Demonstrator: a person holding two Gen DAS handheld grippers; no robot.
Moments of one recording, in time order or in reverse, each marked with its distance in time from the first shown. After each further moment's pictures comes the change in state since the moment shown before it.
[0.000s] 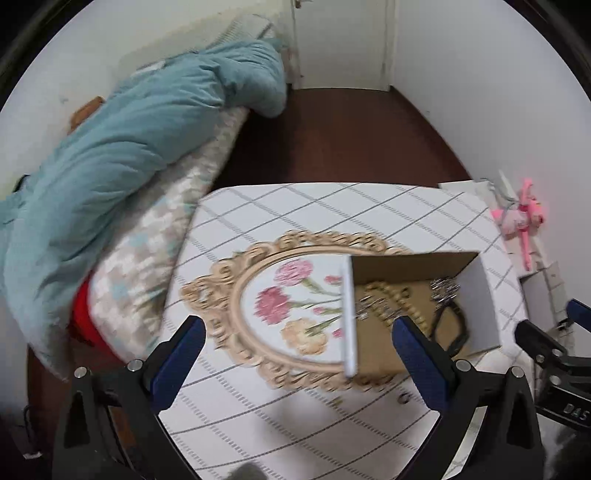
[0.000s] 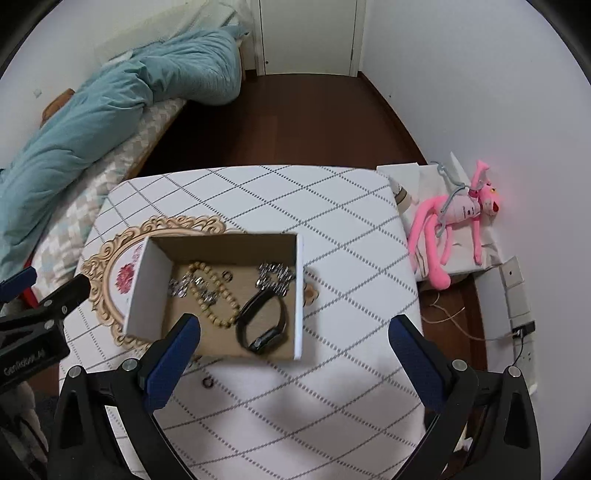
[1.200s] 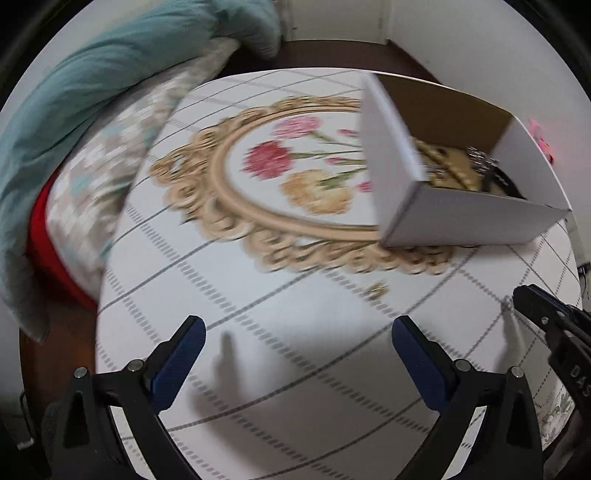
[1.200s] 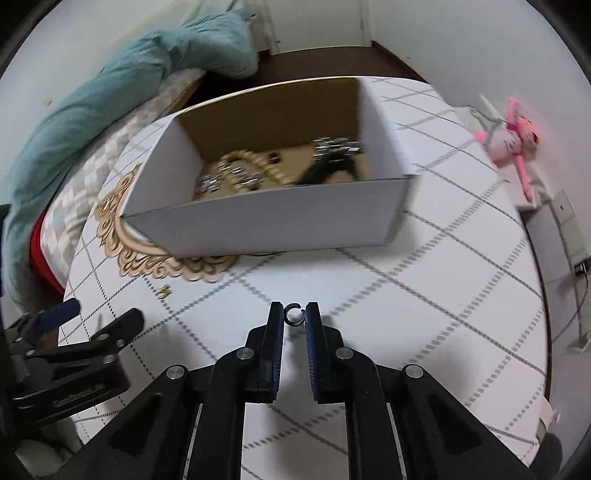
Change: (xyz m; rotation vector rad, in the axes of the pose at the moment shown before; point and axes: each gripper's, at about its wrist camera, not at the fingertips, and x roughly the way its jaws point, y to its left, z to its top) left arm 0.081 0.001 -0.108 0.038 0.163 -0.054; right arm 0.070 0.026 -0.111 0.088 0.058 0.142
